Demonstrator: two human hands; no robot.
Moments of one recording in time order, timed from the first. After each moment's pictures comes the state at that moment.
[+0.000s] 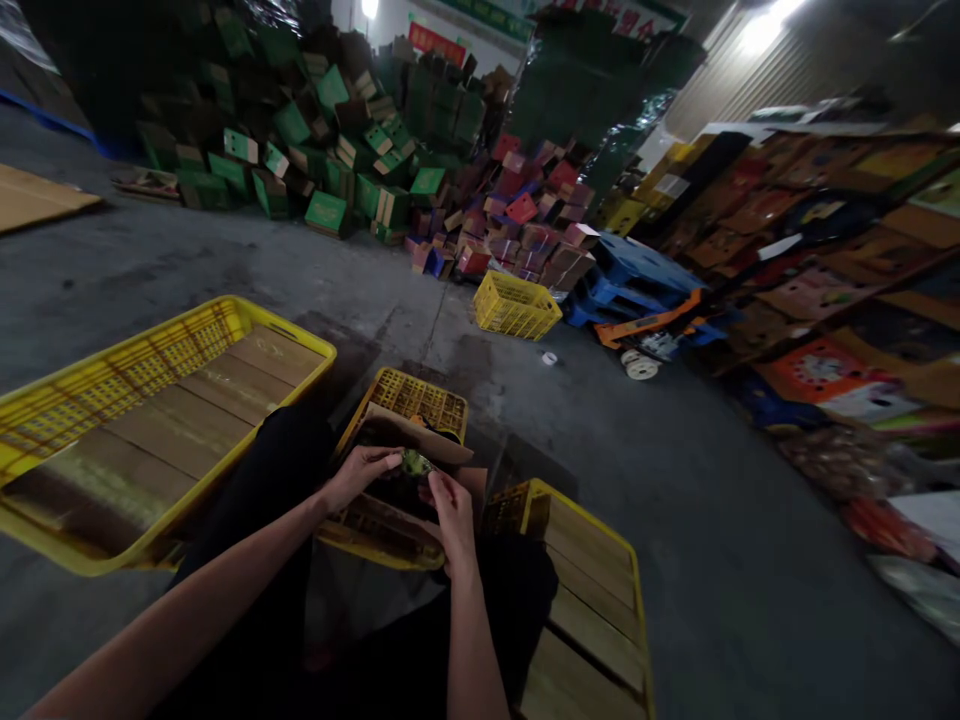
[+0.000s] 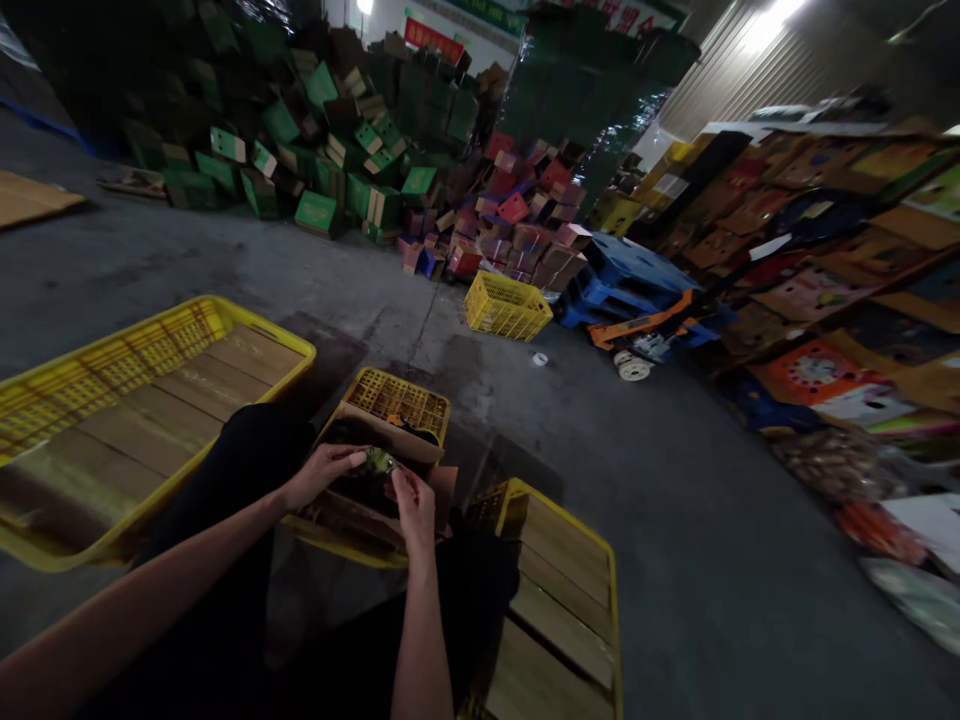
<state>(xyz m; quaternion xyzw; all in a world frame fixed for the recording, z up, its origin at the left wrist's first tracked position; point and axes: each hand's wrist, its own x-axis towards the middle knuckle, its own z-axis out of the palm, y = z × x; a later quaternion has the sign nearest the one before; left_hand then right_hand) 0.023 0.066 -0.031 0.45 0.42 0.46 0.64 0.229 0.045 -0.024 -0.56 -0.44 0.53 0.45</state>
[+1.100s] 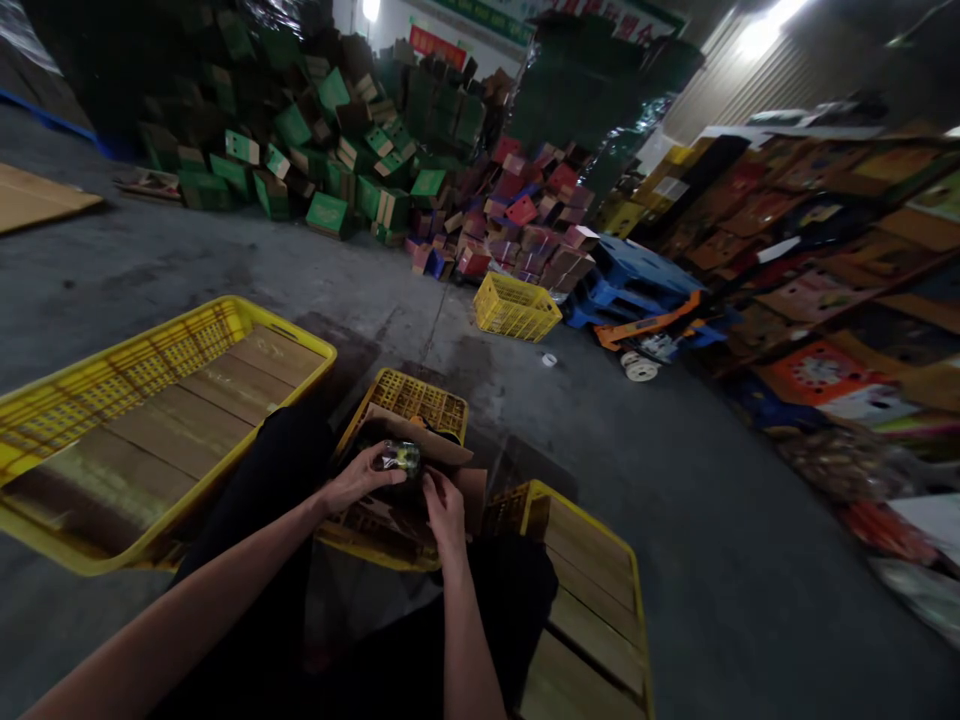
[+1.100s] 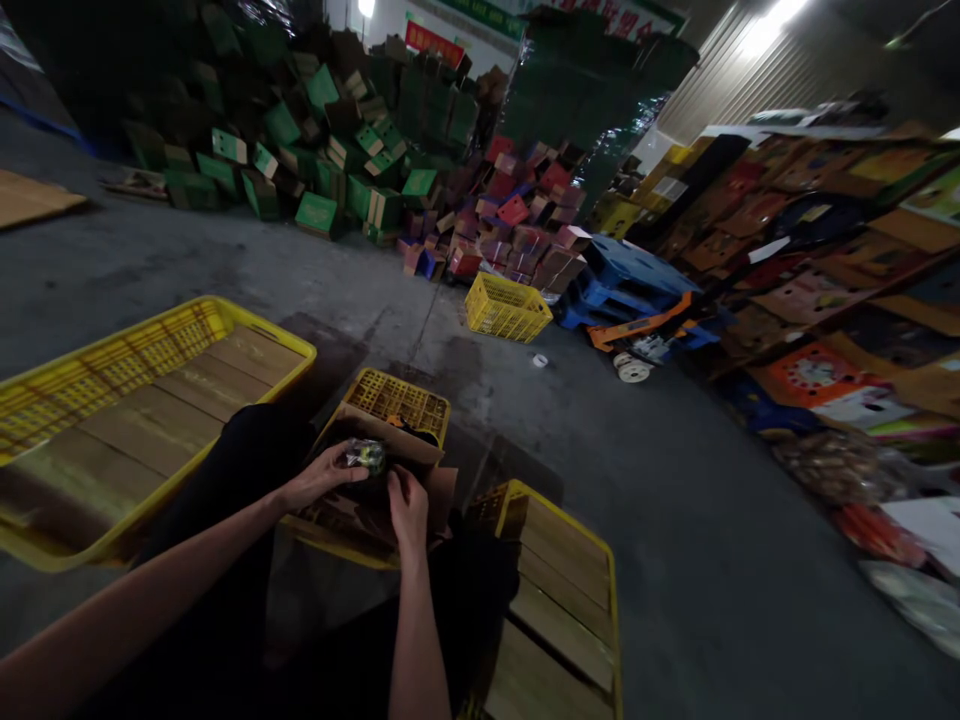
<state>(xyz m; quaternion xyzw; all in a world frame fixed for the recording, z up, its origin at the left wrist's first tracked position) 0.021 0.060 -0.017 0.48 0.37 0.46 0.65 0.224 0.047 -0.034 -0.57 -0.51 0.48 0.44</state>
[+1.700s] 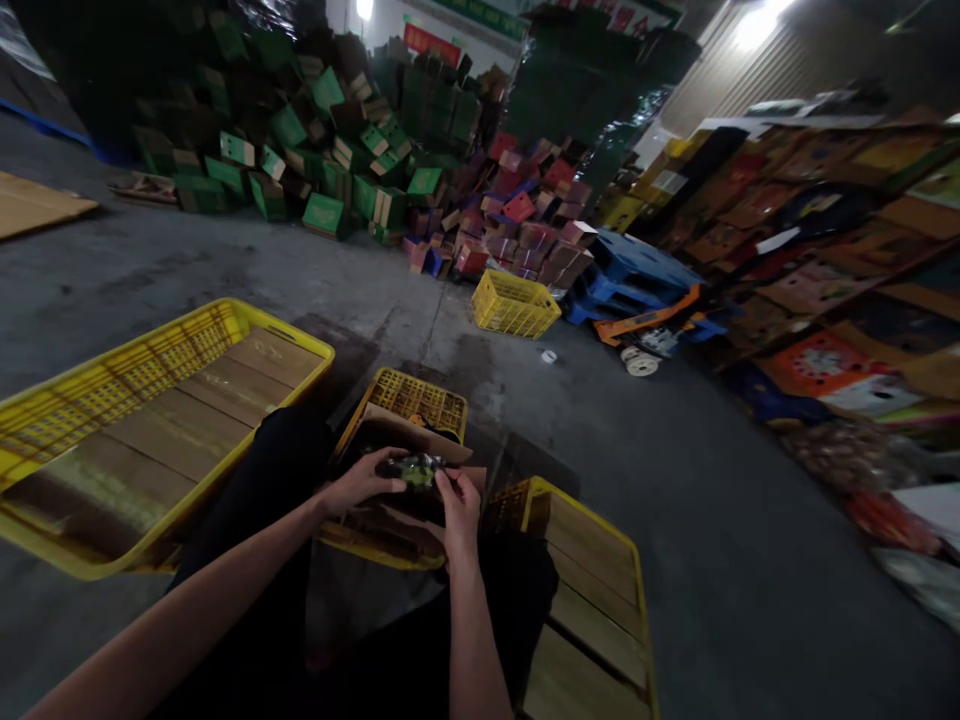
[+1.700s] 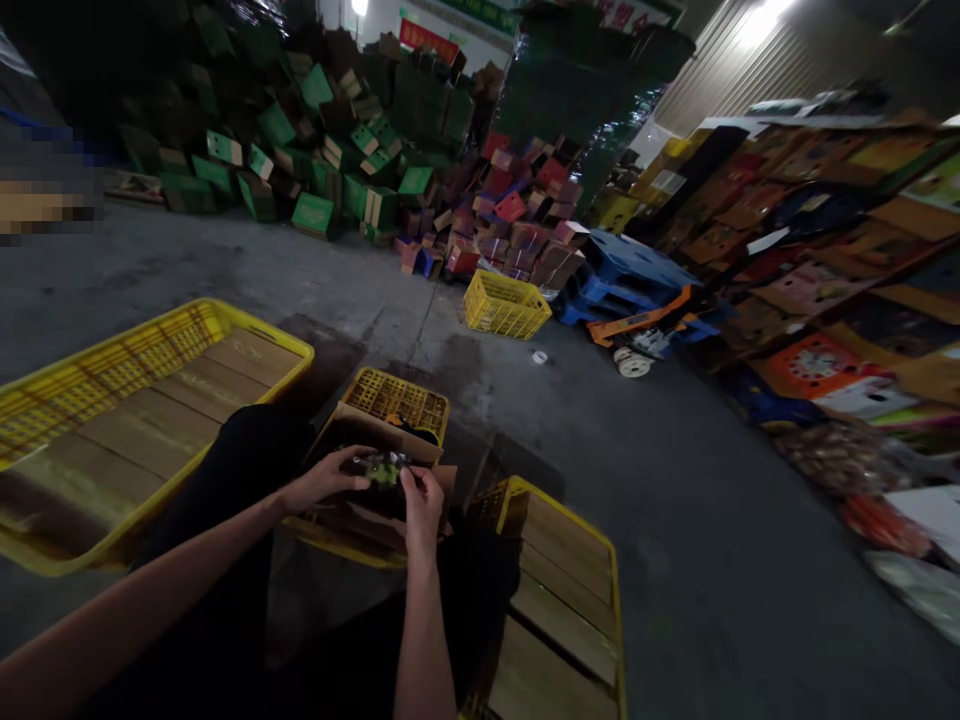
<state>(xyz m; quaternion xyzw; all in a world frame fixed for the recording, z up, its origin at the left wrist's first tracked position) 0.025 0.064 -0.040 0.51 0.38 0.42 0.65 0.236 0.049 -0.030 -0.60 -0.44 0.44 0.51</state>
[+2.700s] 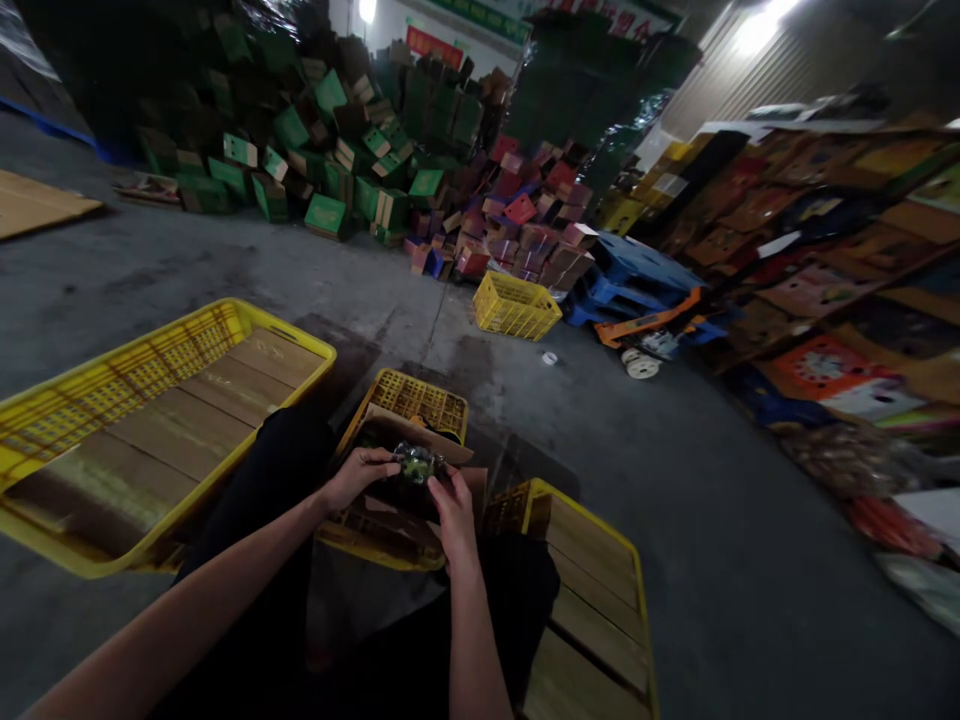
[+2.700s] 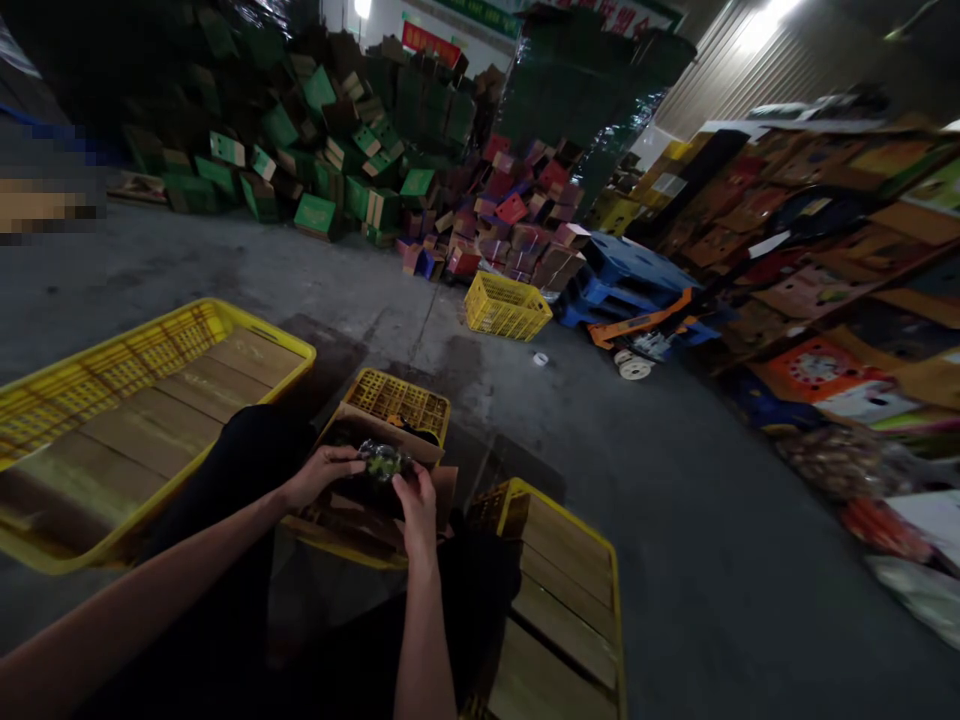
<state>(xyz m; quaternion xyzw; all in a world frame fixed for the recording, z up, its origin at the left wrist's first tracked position) 0.019 0.062 -0.029 0.48 0.40 0.47 0.63 0.229 0.045 -0.031 -0.52 -0.40 0.55 0.51</state>
